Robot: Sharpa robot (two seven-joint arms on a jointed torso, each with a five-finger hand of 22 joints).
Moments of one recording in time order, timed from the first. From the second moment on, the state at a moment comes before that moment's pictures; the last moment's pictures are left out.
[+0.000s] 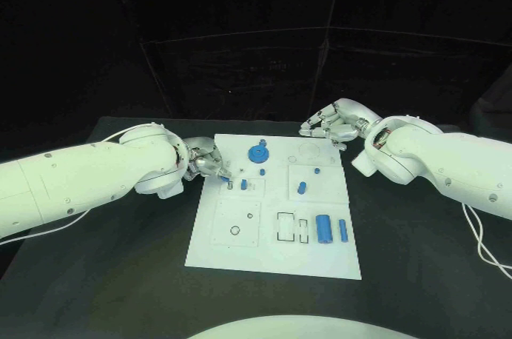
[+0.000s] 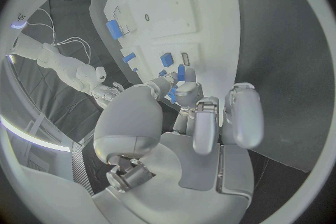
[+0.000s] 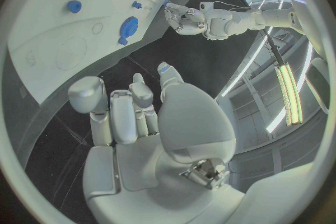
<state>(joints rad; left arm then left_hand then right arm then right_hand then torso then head) 1.34 -0.81 -0.15 1.49 -1.03 0.00 -0.43 1.06 -0.03 0.62 -0.02 0.07 0.88 0.07 0.64 0.49 1.31 -0.01 1.14 0.95 1.47 -0.07 1.57 1.31 0.06 1.47 0.03 1.32 1.31 1.25 -0.76 0.00 1.34 -0.88 -0.24 0.08 1.25 0.02 -0.08 0.14 0.37 0.93 0.15 0.13 0.07 1.24 0.07 1.16 1.11 1.47 -0.01 1.35 1.24 0.10 1.31 0.09 1.24 0.90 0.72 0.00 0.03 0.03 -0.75</state>
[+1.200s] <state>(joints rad) 1.33 -0.77 -0.15 1.47 -1.09 0.02 -0.46 1.05 -0.04 0.65 -0.03 0.07 0.87 0.06 0.67 0.51 1.32 -0.02 1.14 0.95 1.47 -0.07 1.57 1.31 0.06 1.47 0.03 1.32 1.31 1.25 -0.76 0.00 1.34 -0.88 -0.24 0.08 1.25 0.02 -0.08 0.14 0.37 0.93 0.15 0.13 0.07 1.24 0.07 1.16 1.11 1.47 -0.01 1.35 1.24 0.10 1.31 0.09 1.24 0.90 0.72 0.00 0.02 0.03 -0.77</state>
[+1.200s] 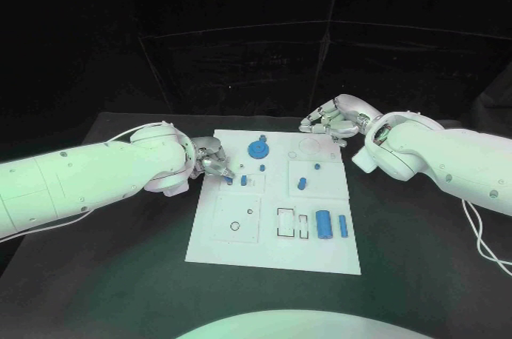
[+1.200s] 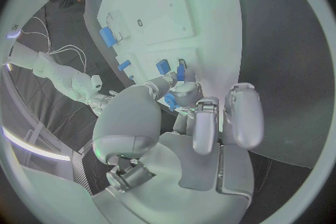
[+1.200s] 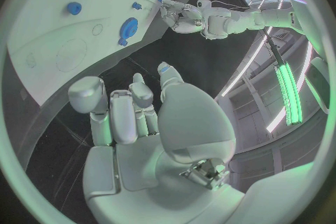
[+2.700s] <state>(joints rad) 1.33 -0.75 -0.15 1.45 -1.11 0.07 -0.49 0.96 -0.09 0.70 -0.06 0.07 0.89 0.03 0.74 0.53 1.33 -0.04 1.15 0.96 1.46 -0.09 1.57 1.31 0.06 1.47 0.02 1.32 1.31 1.25 -0.76 0.00 1.34 -0.88 -0.23 0.08 1.26 0.02 -0.08 0.14 0.37 0.93 0.15 0.13 0.07 1.24 0.07 1.16 1.11 1.47 -0.01 1.35 1.24 0.10 1.31 0.09 1.24 0.90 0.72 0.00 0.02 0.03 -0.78</state>
